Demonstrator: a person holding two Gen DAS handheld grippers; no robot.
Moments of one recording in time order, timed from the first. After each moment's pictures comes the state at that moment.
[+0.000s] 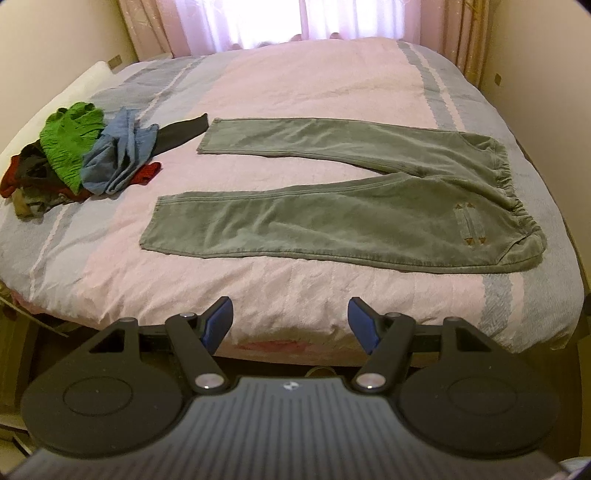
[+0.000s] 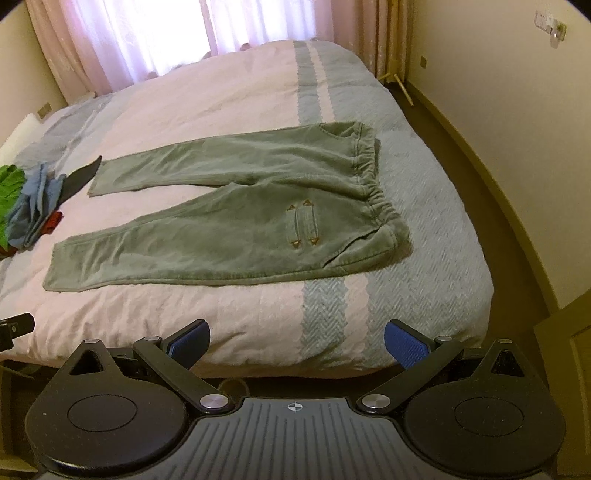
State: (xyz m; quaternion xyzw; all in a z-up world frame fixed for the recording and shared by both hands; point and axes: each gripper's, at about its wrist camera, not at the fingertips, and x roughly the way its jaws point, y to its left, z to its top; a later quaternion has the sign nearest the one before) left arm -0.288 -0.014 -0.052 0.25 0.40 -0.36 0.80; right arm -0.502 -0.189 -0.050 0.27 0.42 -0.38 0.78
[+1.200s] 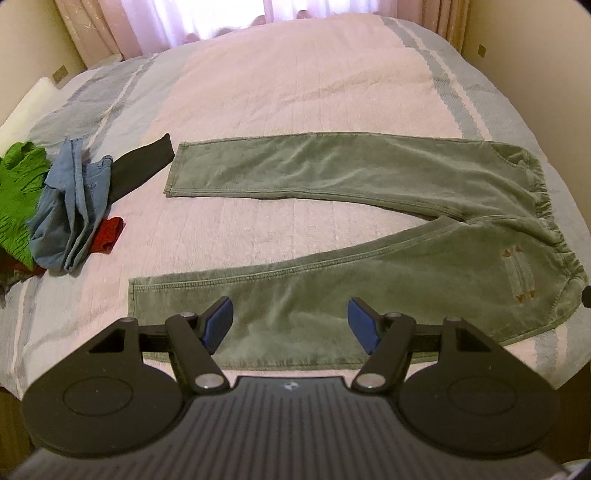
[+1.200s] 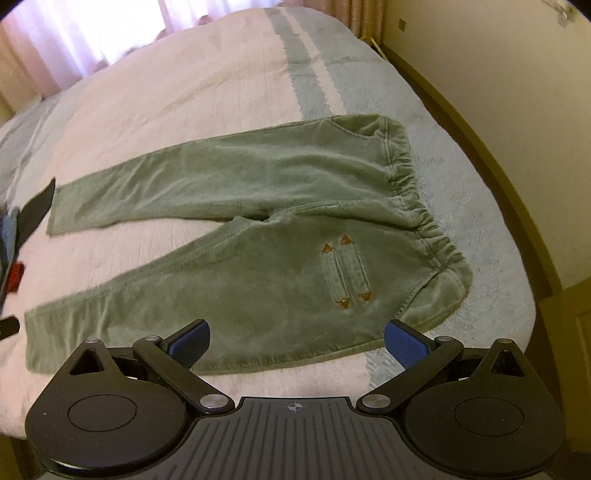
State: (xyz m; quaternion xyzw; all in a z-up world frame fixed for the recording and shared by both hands) left arm -0.091 -0.169 -0.079 0.31 0.42 -0.41 0.75; right arm -0.326 -0.297 -0.088 0.33 0.44 -0.43 0.71
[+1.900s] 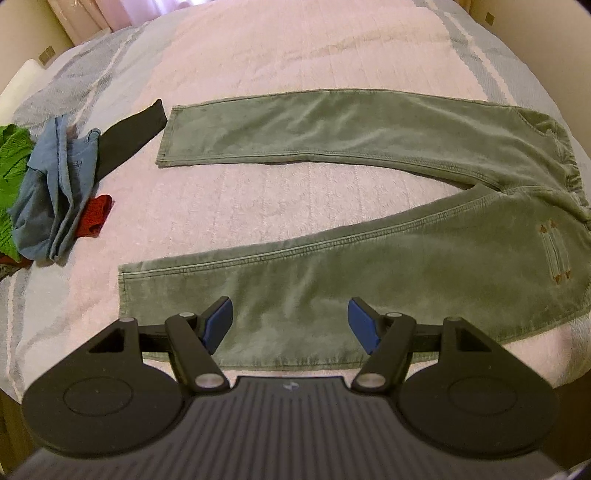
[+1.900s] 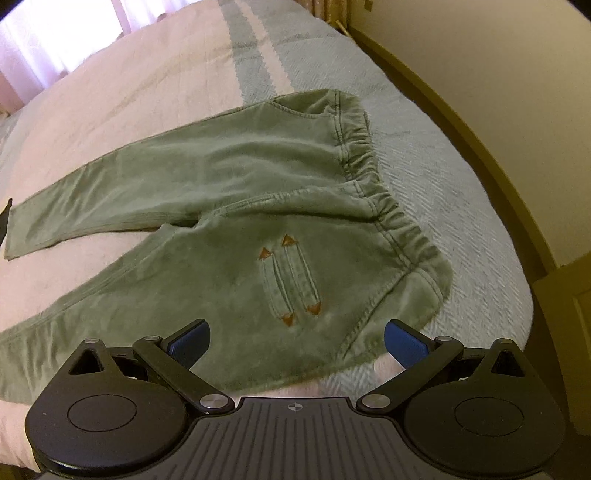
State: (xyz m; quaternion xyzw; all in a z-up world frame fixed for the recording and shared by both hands) left arm -0.053 -0.189 -0.143 0.34 0.46 -0.39 0.73; right arm -0.368 -0.367 -0.152 0.35 0.45 -0.45 0.69
